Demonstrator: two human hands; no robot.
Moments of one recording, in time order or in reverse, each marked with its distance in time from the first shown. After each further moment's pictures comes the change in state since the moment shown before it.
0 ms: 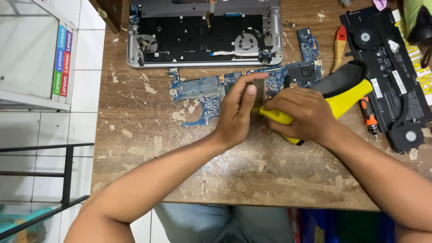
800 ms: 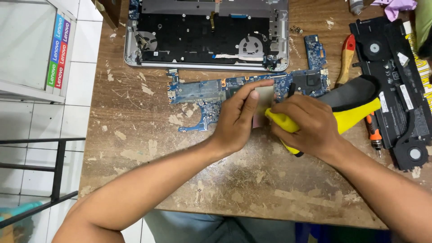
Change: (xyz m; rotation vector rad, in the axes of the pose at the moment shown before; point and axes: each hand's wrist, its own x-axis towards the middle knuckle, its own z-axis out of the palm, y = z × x) left_hand 0.004 0.007 -0.002 0.052 0.013 -0.054; right_hand -0.007 0.008 0.004 -0.032 0.034 0.060
